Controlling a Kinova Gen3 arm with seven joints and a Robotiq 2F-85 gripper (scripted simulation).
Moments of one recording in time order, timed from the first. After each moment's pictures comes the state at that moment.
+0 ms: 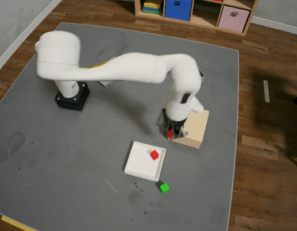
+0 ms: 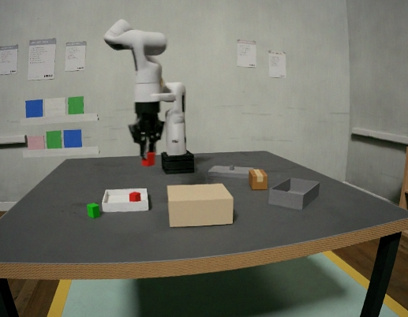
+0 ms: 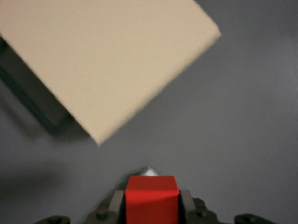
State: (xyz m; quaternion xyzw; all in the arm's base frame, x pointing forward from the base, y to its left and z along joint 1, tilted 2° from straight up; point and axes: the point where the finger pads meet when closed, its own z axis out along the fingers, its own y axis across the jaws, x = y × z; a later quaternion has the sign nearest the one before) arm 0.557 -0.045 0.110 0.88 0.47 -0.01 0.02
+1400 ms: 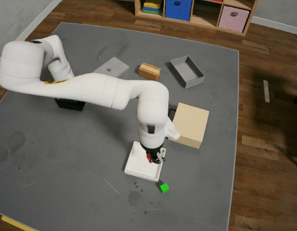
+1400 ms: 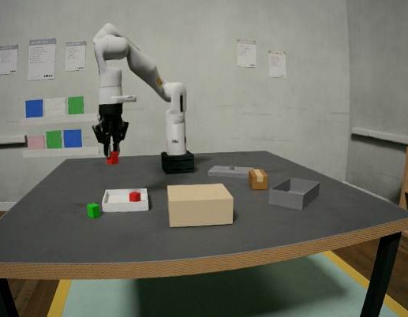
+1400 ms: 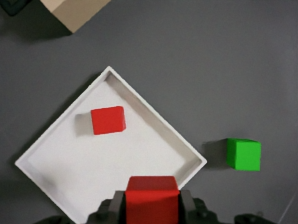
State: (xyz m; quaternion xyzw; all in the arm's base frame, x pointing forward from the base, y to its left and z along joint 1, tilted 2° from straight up) arm 0.527 -0.159 0.112 0.88 0.47 0.00 0.02
